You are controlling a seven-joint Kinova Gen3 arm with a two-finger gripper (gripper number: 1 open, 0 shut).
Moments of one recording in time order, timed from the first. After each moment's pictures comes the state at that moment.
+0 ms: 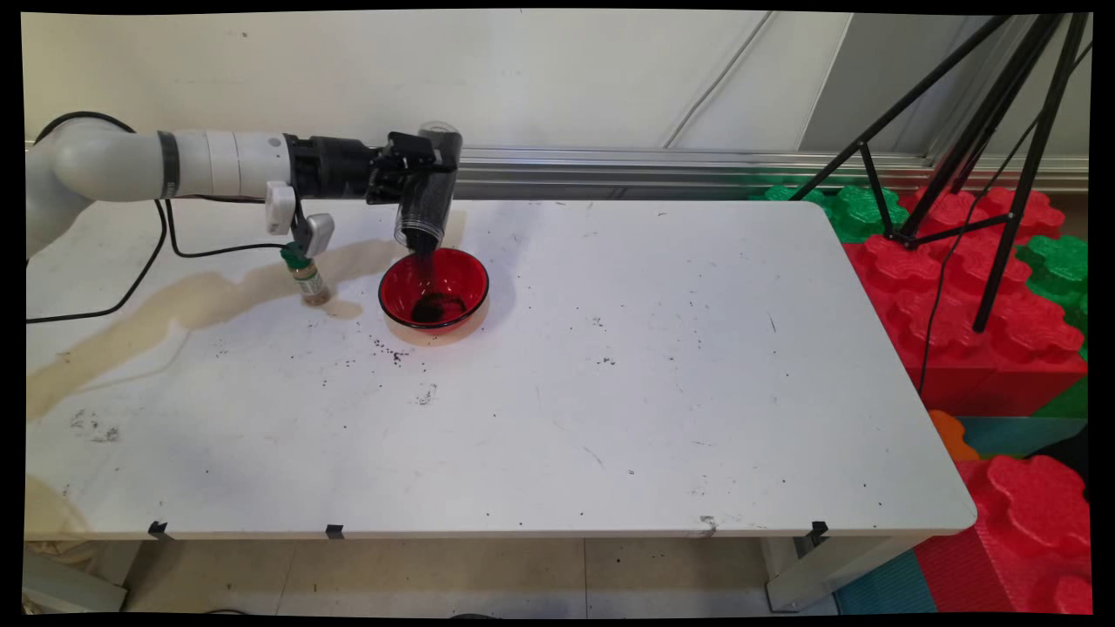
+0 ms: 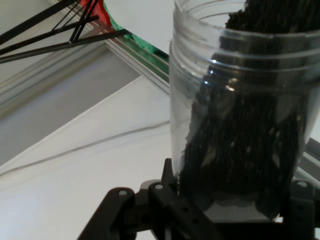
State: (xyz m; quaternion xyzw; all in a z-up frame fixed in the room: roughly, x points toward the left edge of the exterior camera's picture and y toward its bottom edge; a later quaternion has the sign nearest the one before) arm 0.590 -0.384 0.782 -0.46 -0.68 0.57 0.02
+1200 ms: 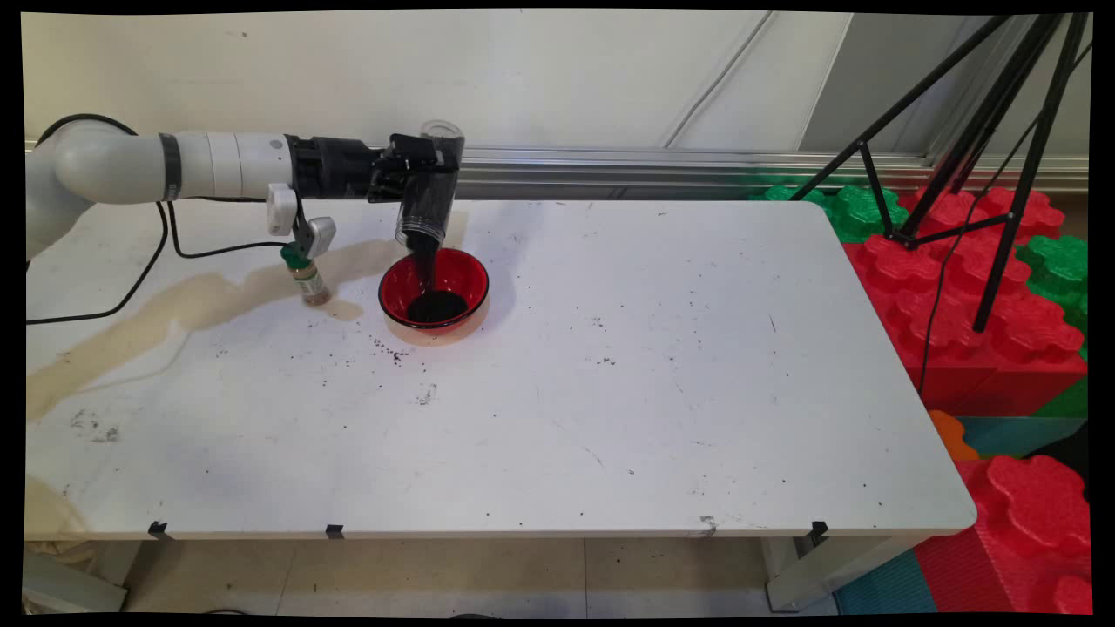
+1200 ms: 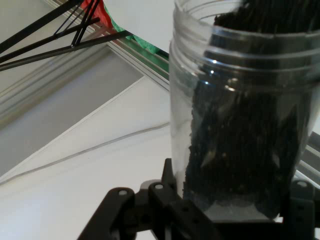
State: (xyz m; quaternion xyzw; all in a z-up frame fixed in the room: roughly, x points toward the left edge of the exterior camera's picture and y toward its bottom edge) arm 0.587 -0.384 0.781 -0.47 -0.67 0.57 0.01
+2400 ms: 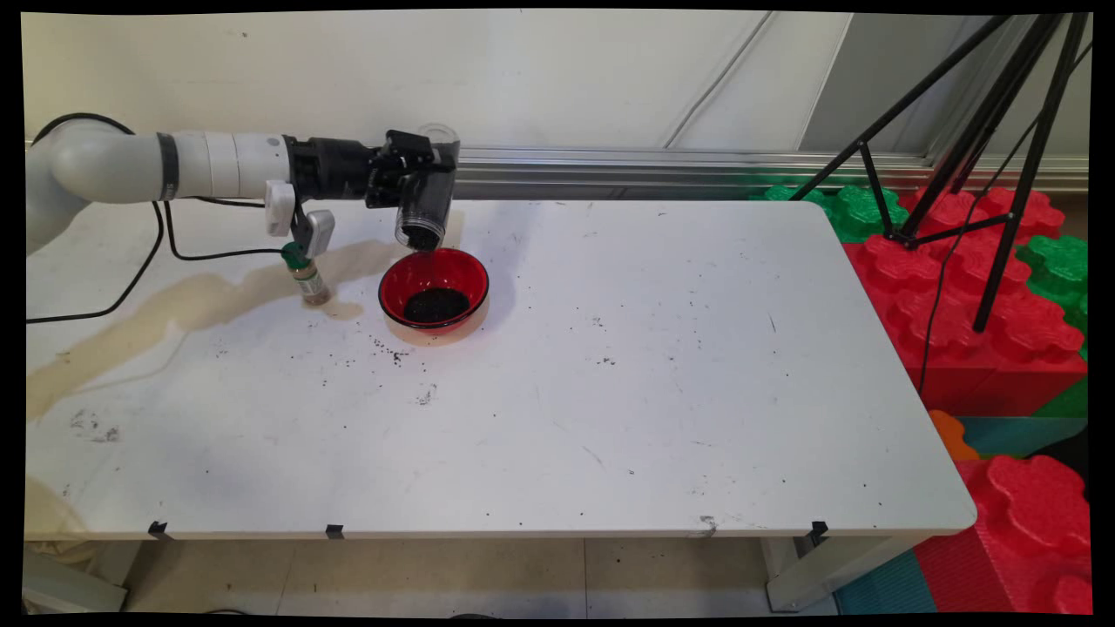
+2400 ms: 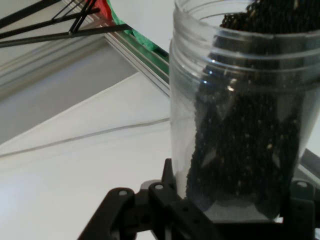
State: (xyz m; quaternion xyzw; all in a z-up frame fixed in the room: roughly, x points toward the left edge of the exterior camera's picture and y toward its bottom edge) arm 0.589 -0.382 0.781 -0.43 -0.70 0.57 0.04
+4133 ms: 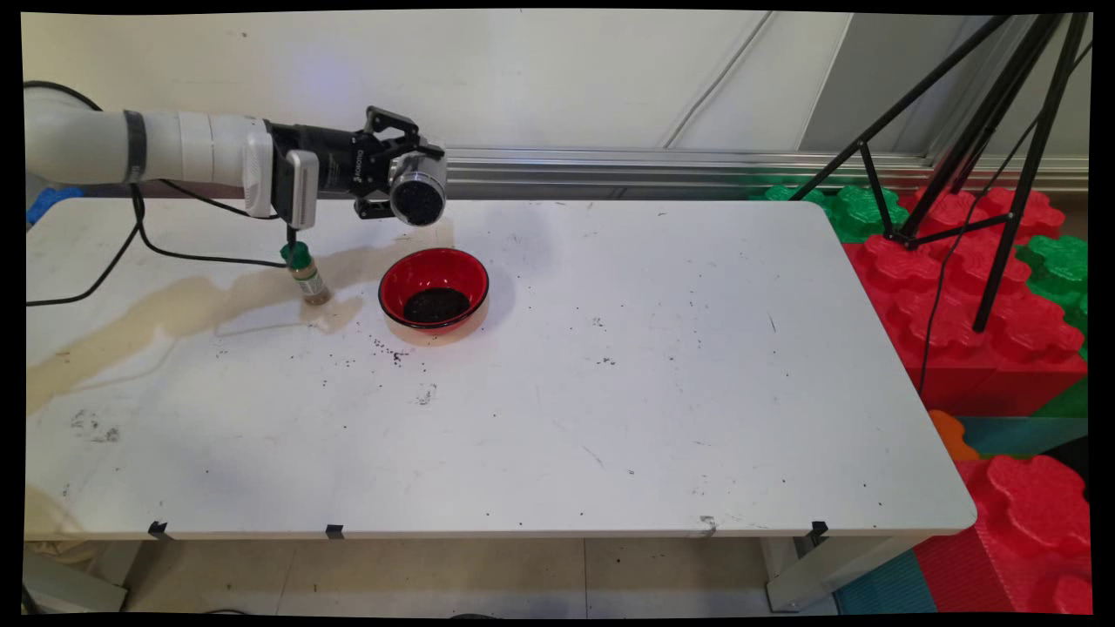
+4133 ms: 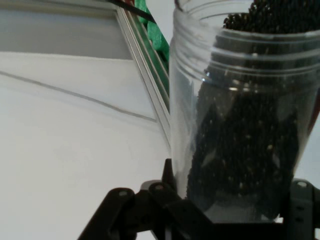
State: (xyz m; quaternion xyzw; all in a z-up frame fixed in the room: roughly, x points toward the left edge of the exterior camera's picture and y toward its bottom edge) arm 0.583 -0.361 0.817 -0.23 -0.80 0.51 0.19
